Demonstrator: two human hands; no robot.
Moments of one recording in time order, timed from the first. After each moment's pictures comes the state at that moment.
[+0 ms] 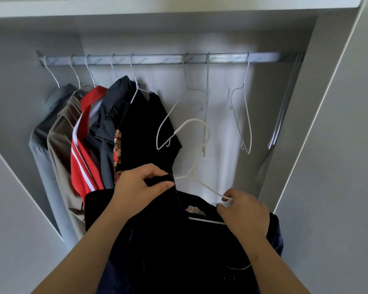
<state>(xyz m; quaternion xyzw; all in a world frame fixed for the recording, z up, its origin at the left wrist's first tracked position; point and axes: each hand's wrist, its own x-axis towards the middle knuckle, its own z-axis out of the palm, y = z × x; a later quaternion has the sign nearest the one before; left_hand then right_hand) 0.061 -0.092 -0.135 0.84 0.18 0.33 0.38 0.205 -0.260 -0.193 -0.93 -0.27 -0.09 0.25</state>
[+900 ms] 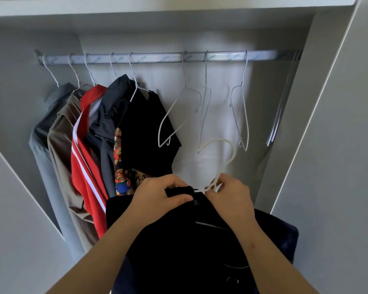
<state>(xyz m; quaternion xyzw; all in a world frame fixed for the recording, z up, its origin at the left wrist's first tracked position) 0.071 -0.107 -0.152 0.90 0.12 0.25 0.32 0.187 -0.245 -0.161 -0.87 -0.27 0.03 0.42</state>
